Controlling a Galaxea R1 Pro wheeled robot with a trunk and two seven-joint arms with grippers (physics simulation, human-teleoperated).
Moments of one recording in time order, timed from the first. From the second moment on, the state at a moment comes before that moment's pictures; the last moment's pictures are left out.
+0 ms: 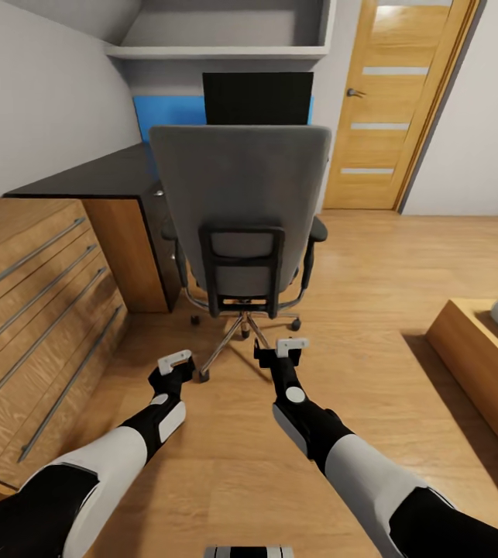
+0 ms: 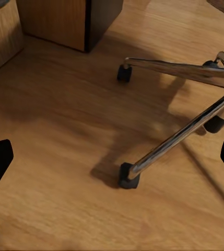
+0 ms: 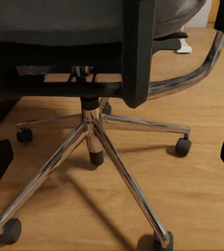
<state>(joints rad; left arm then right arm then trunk) -0.93 -0.10 -0.21 -0.17 0.41 -0.37 0.26 -0.85 0.17 0.56 -0.49 -0.31 -0.30 -0.34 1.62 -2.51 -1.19</state>
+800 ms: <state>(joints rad) -0.93 -0.11 -0.21 -0.16 0.41 -0.37 0.26 -0.85 0.17 0.56 -0.49 -0.31 -0.31 -0.35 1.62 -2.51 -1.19</state>
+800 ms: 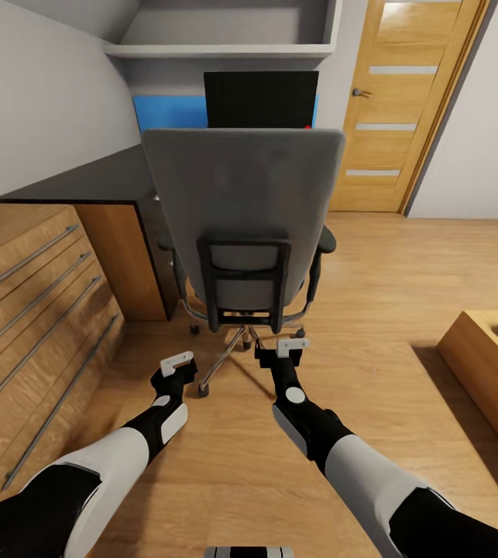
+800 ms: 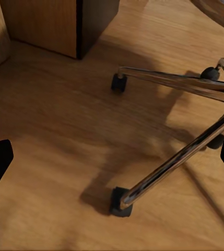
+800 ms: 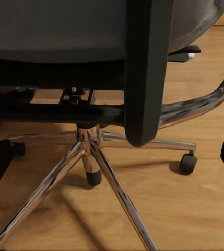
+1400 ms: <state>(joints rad) -0.93 -0.14 -0.23 -0.12 0.41 -0.37 0.26 -0.85 0.17 0.56 -0.49 -0.31 -0.31 -0.35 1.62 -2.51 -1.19</state>
